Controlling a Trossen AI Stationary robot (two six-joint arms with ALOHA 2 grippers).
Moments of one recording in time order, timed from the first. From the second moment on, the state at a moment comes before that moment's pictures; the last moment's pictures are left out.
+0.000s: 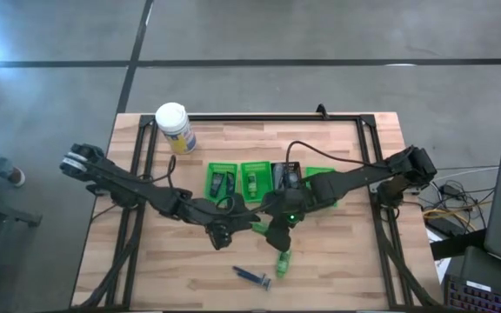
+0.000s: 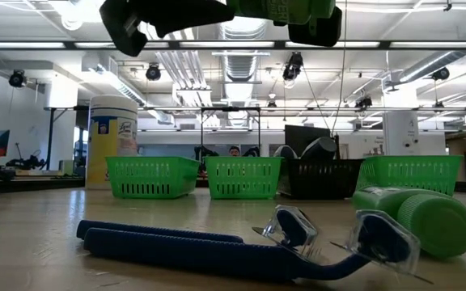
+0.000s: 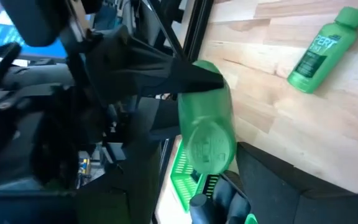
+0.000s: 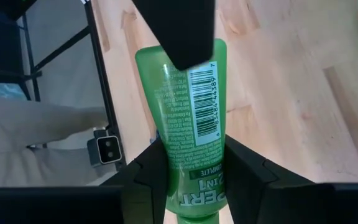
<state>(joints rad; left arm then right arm) -0.35 1.46 0.93 0.23 -0.27 1.17 0.26 1.71 1.50 -0.73 -0.19 0.74</state>
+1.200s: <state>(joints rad) -0.35 1.46 0.94 0.04 -0.54 0.81 0.26 1.61 1.55 -0.95 0.14 0.79</state>
